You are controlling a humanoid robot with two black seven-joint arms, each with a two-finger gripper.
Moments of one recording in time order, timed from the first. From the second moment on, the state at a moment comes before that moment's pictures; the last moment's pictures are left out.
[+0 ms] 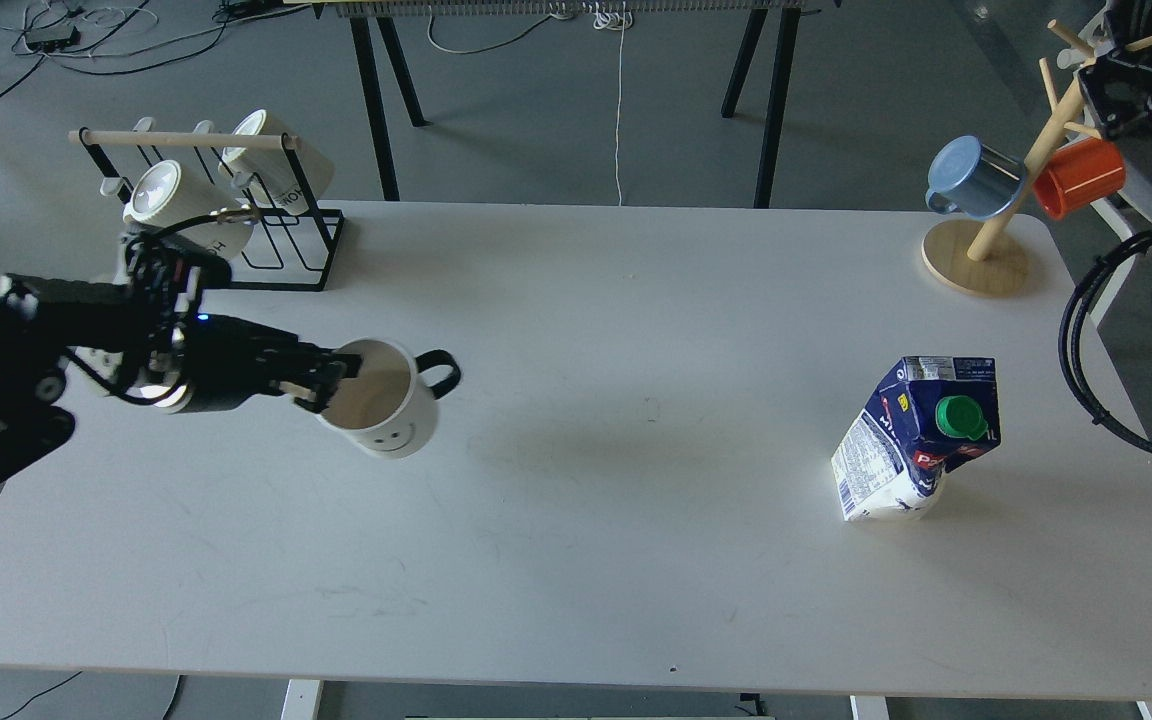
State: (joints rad) left arm -0.85 0.74 -0.43 -1.38 1.80 -0.49 -0.20; right arm 0.84 -0.52 1.03 0.64 0.36 0.49 0.12
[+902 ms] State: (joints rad) left arm -0.85 0.30 -0.30 -1.35 1.93 -0.49 0.02; right arm 0.94 -0.51 1.00 0.65 0.36 0.49 0.12
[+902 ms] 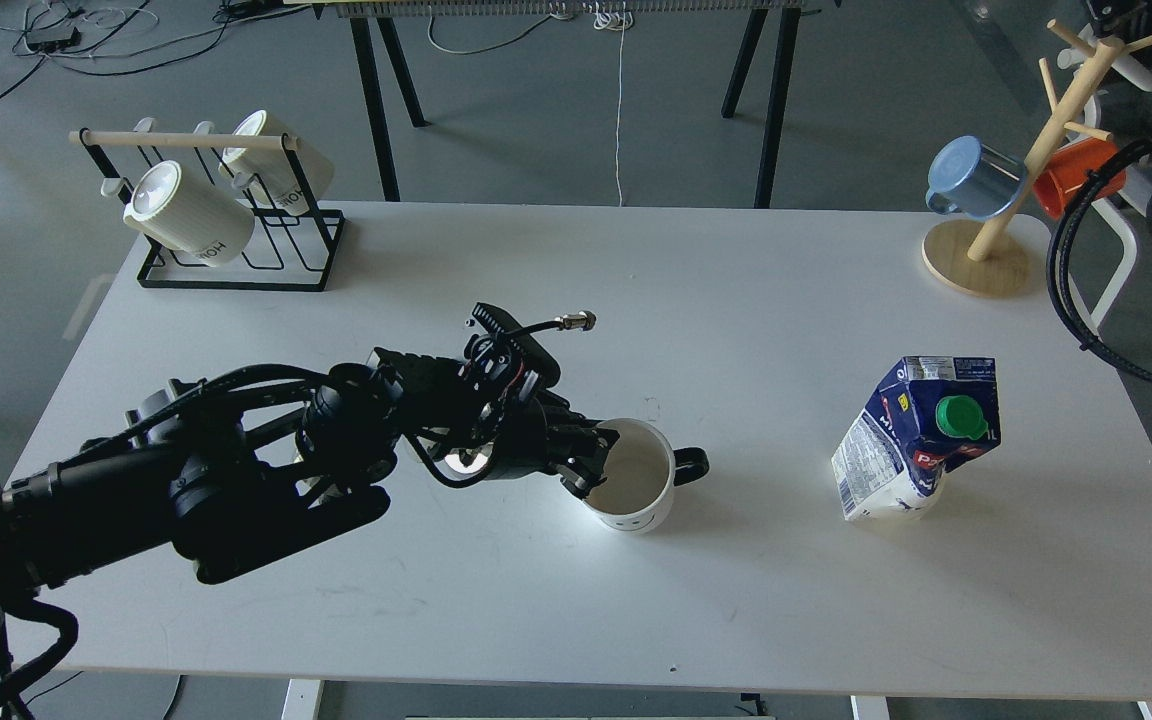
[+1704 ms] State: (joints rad) left arm -0.81 0.35 -0.93 -1.36 1.48 -0.49 -0.17; right arm 0.86 -0.65 0.98 0.76 0.36 0.49 0.11
